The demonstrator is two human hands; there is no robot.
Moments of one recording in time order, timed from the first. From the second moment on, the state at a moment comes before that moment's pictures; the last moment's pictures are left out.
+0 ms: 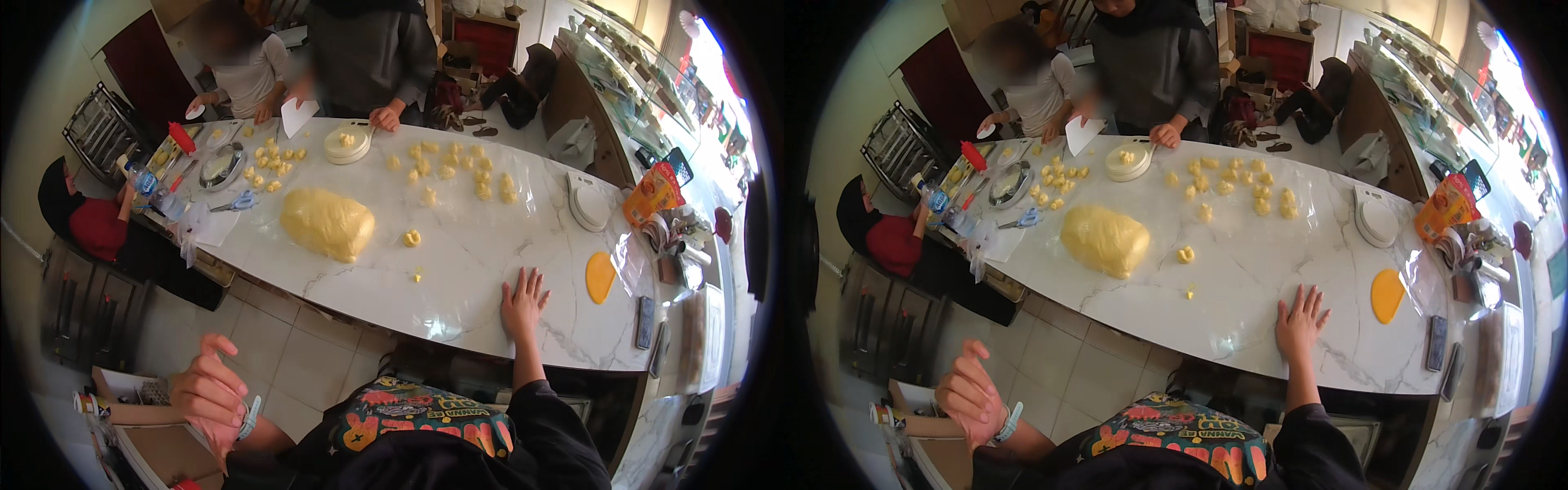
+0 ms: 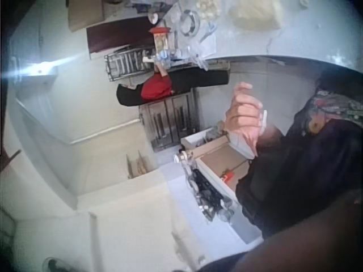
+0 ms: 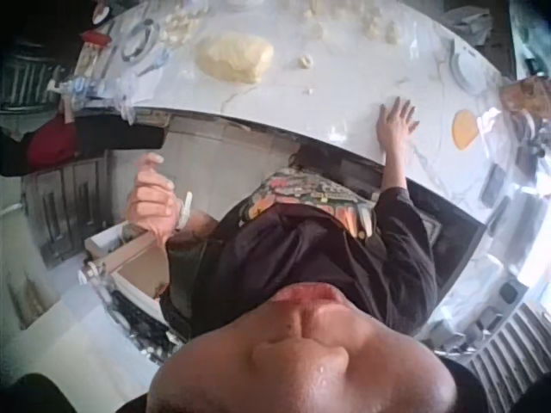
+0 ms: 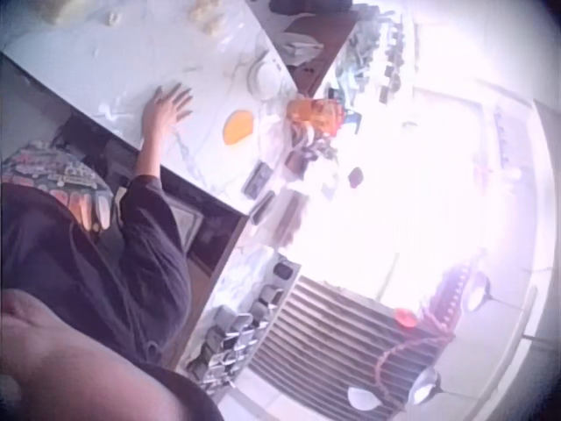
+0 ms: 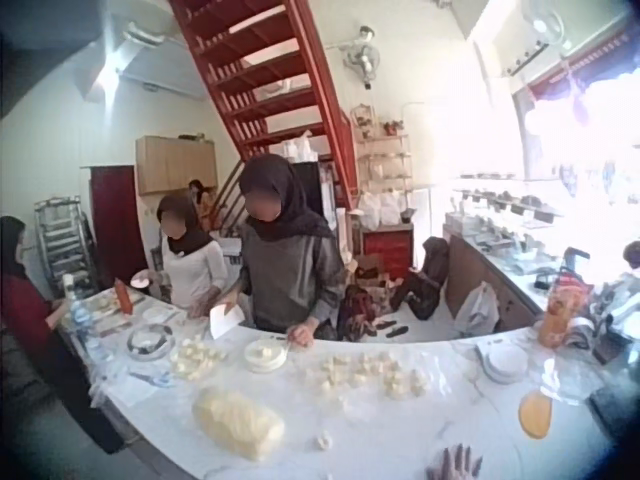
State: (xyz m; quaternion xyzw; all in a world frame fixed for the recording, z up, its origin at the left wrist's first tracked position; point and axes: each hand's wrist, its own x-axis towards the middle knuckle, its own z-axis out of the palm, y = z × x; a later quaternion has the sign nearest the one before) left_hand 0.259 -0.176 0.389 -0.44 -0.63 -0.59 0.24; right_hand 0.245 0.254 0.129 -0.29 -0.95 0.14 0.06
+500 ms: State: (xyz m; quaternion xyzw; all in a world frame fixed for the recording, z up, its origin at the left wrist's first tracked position) left_hand 0.149 -0.243 0.354 -0.40 -0.59 -0.62 0.31; right_hand 0.070 0.149 0.123 0.08 -0.90 0.42 0.12
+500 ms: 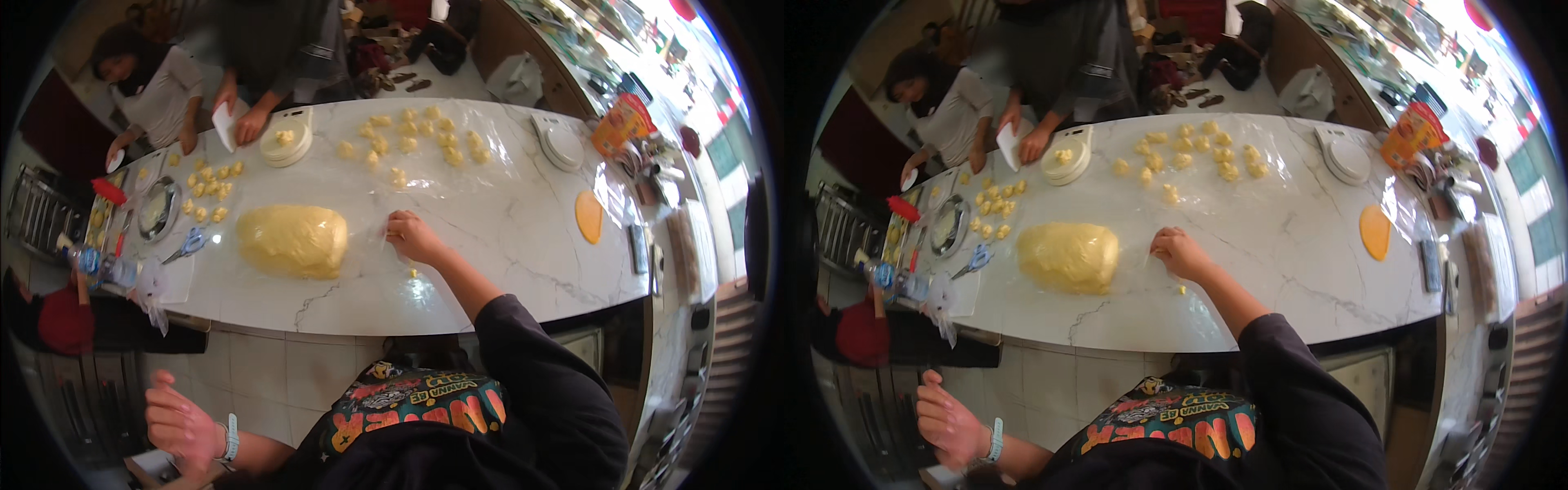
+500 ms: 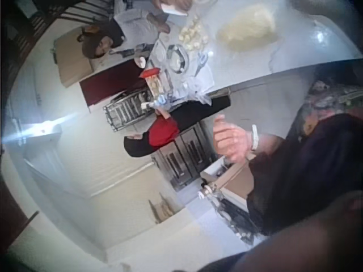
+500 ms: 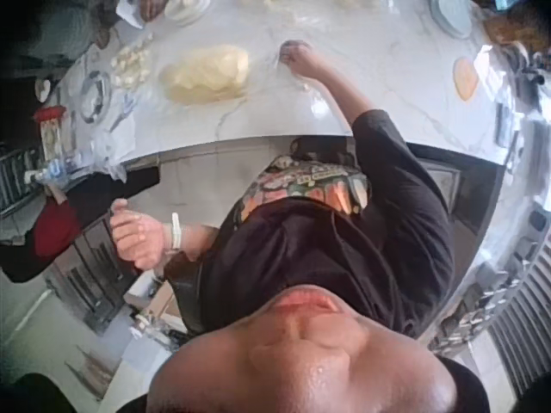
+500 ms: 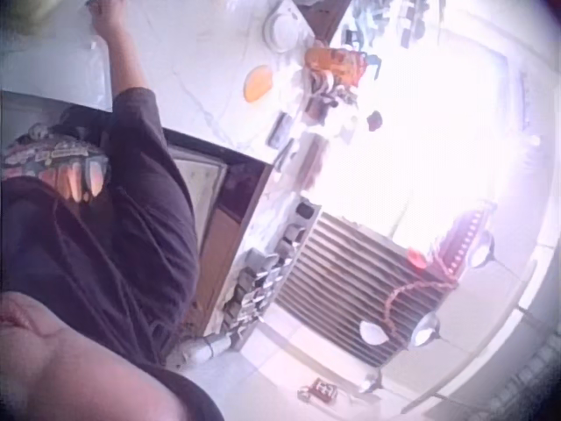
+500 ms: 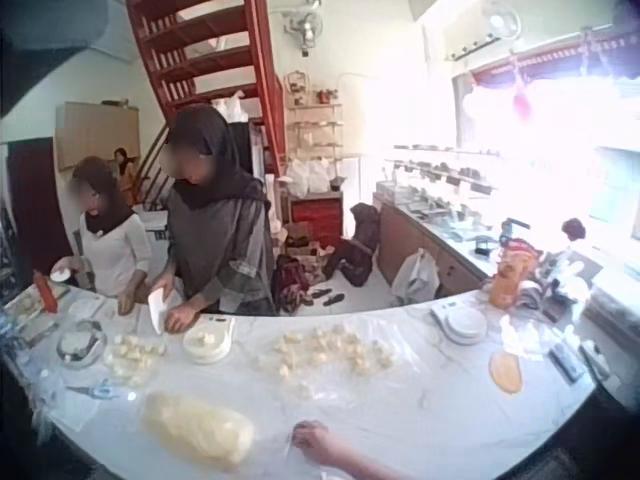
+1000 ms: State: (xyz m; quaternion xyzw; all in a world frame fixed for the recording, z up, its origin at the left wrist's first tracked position) left_hand 0.075 -0.099 0.236 -0.43 -0.70 -0.57 -0.03; right_hand 0.210 0.230 0.116 -0.40 -0.83 0.27 0.30
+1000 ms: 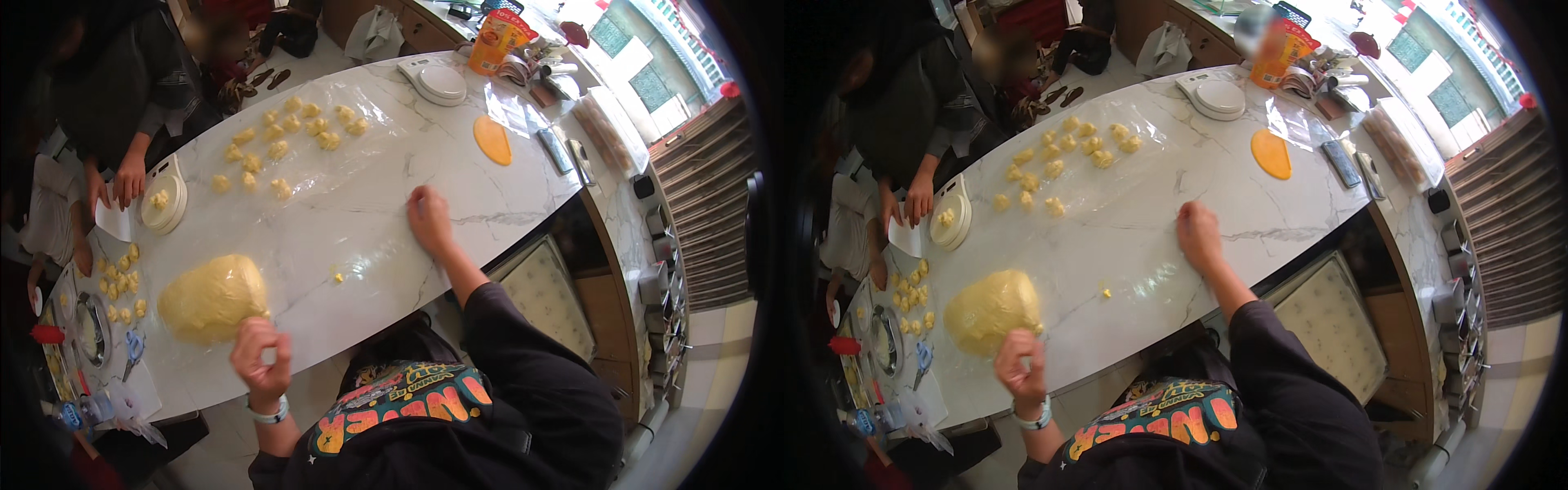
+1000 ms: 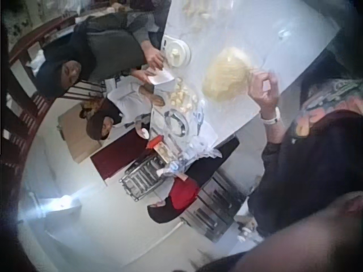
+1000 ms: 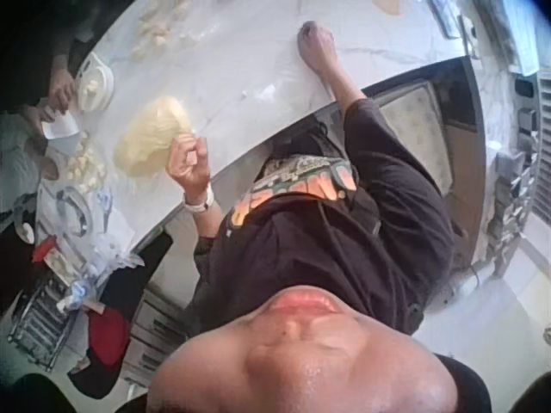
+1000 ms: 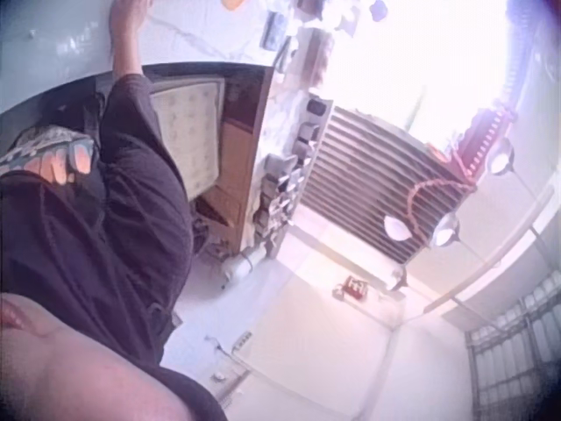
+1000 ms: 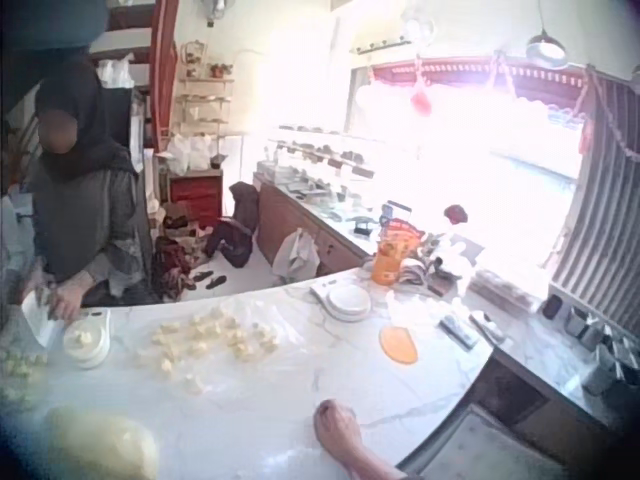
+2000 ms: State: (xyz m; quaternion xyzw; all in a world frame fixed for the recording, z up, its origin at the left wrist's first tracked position) left_hand 0.106 -0.072 0.148 -0.59 -0.76 -0.24 -0.11; right_hand 0.273 0.258 0.113 -0.26 -0.87 0.26 0.32
